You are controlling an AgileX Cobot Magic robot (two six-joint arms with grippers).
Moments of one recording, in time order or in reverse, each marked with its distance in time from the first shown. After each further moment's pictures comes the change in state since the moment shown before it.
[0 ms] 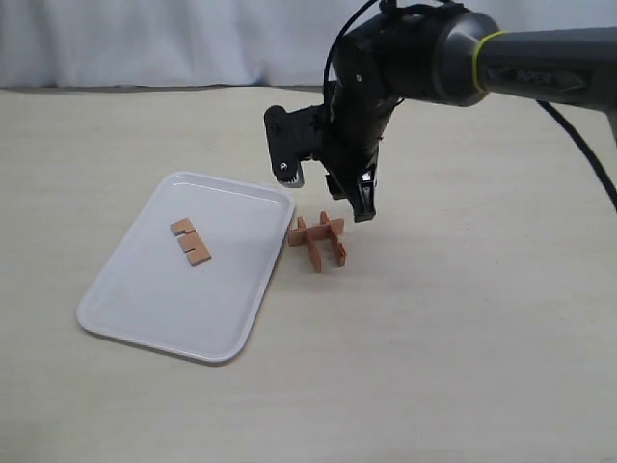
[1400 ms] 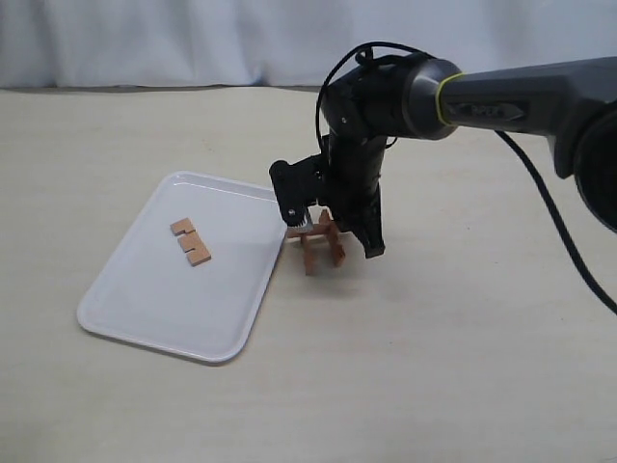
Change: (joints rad) left arm 0.000 0.000 0.000 0.000 0.000 0.000; right arm 0.000 0.103 0.000 0.024 0.072 -0.078
